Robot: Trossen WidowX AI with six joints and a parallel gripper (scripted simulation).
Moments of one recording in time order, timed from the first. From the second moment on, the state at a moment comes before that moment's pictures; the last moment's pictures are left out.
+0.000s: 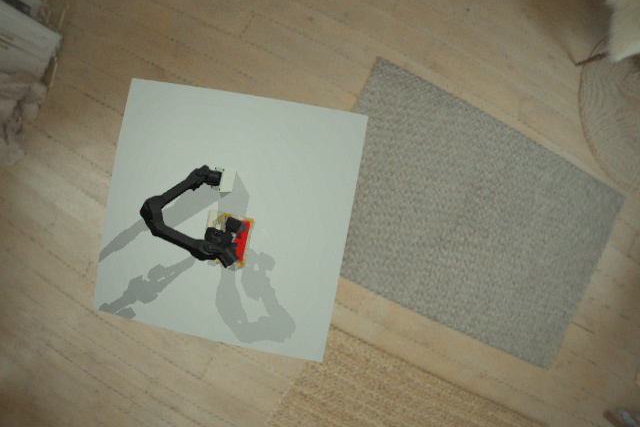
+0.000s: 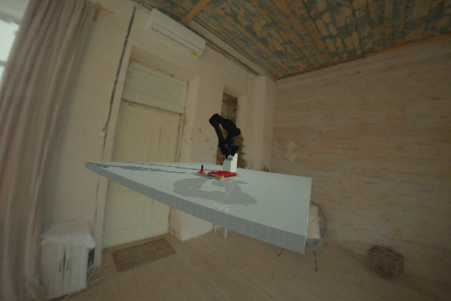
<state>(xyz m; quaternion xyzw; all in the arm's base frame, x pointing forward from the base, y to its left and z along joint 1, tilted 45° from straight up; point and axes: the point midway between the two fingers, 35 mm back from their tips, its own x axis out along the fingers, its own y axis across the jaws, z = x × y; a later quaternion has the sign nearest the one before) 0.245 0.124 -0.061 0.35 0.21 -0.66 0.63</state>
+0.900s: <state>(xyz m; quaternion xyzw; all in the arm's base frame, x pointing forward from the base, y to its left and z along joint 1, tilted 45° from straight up) 0.242 0.102 -0.053 0.53 0.39 -0.53 0.53</state>
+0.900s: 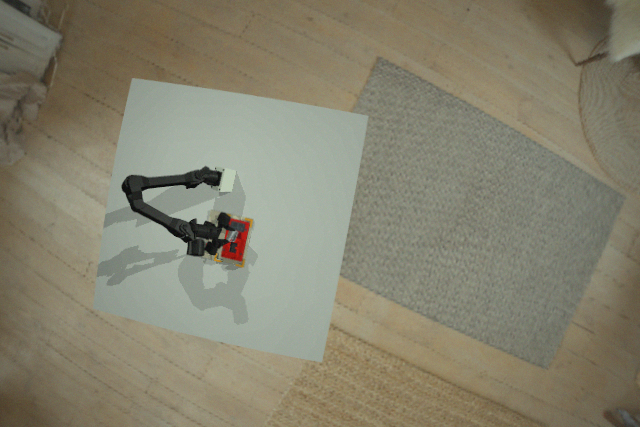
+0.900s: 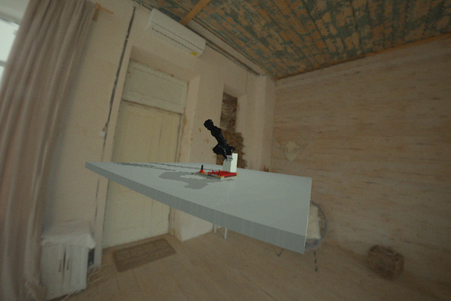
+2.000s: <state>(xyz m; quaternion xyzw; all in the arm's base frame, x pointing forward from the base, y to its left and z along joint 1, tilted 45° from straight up) 0.246 0.071 -0.073 0.59 0.45 -0.45 0.49</state>
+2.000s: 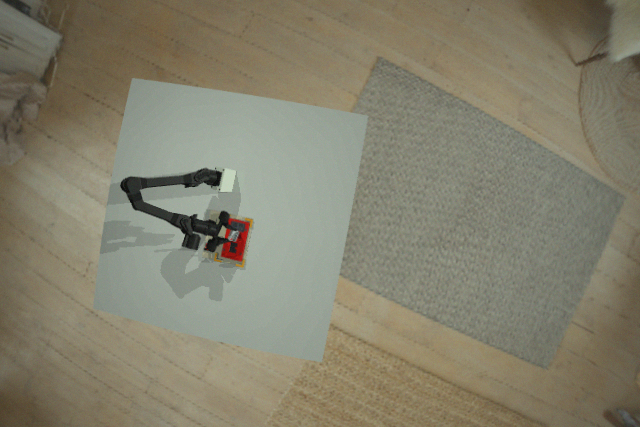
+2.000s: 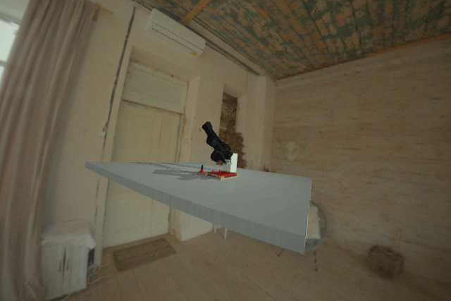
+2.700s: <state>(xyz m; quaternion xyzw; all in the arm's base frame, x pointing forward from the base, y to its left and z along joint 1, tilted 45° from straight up) 0.246 0.045 -0.100 0.59 0.45 -0.46 0.49</state>
